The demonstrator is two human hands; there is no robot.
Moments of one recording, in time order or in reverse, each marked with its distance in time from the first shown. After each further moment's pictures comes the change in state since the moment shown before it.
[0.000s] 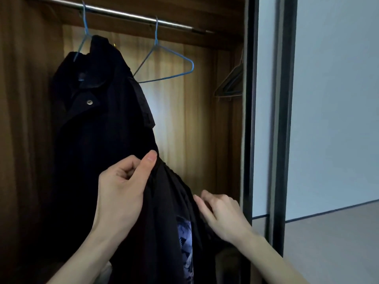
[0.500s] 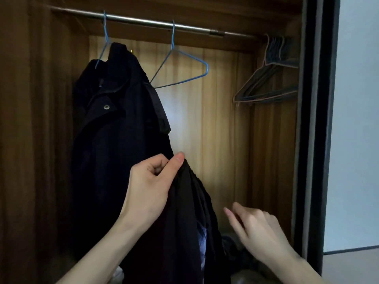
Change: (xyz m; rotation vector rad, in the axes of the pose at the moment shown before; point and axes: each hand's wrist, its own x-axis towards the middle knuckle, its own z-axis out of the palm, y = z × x) left_hand 0.029 -0.016 0.036 0.080 -0.046 0.022; right_hand -0.001 0.044 -0.018 -0.218 -0.018 0.007
